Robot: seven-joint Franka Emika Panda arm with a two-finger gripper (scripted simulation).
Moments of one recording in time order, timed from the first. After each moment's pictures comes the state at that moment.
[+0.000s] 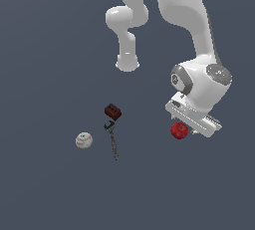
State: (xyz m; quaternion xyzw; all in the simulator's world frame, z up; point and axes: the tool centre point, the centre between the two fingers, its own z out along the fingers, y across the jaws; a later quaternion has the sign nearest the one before) arm 0.023 0.247 0.097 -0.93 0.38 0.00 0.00
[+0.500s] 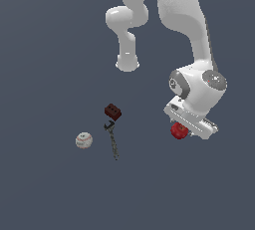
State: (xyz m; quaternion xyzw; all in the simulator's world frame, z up) arm 0.023 0.247 0.075 -0.93 0.38 0.00 0.00
